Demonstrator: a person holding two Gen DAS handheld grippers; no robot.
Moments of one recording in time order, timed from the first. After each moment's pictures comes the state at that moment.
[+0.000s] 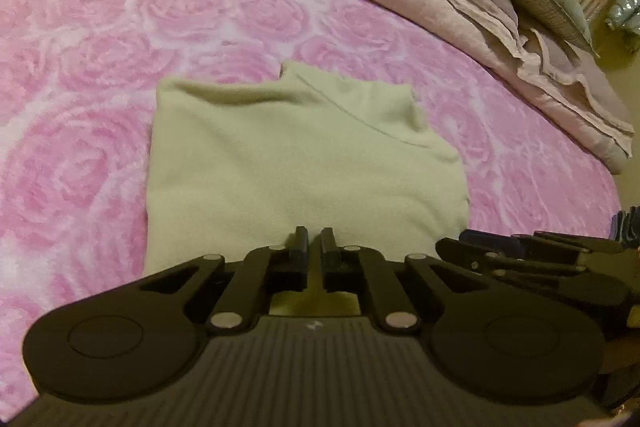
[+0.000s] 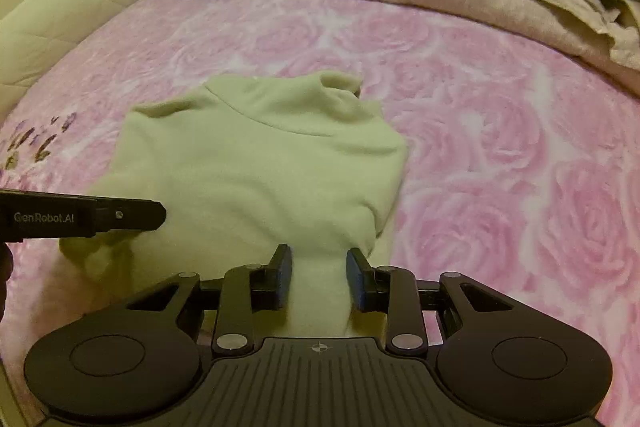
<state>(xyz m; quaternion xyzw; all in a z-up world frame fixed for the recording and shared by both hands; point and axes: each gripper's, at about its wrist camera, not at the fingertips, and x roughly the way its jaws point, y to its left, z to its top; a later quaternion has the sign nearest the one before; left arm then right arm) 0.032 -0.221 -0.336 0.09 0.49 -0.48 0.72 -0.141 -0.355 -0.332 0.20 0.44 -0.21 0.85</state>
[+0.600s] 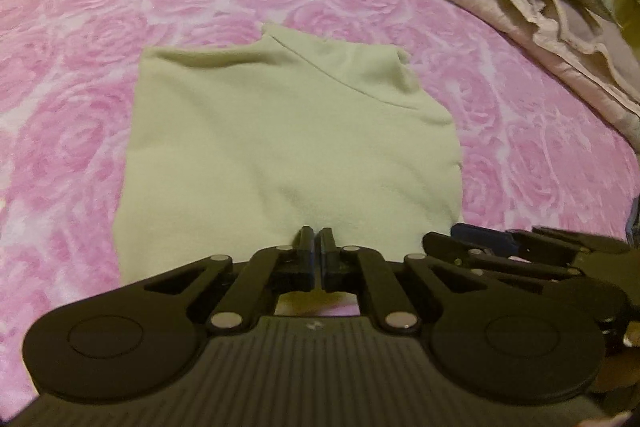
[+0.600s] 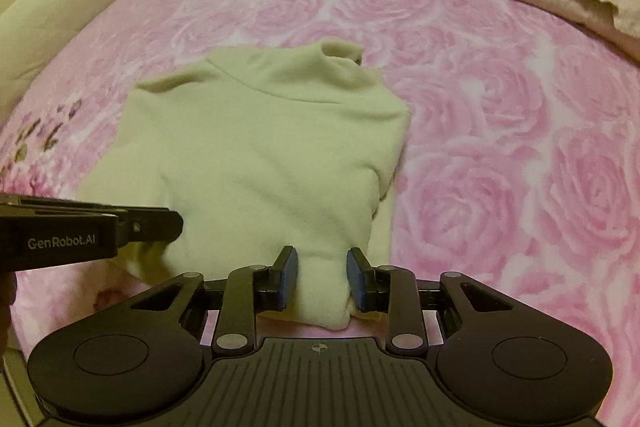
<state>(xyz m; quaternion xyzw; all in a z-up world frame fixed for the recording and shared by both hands) -0.001 -0.246 -0.321 0.15 0.55 -0.41 0.71 -0.153 -0.354 -0.329 0.24 0.46 -0.20 0.83</state>
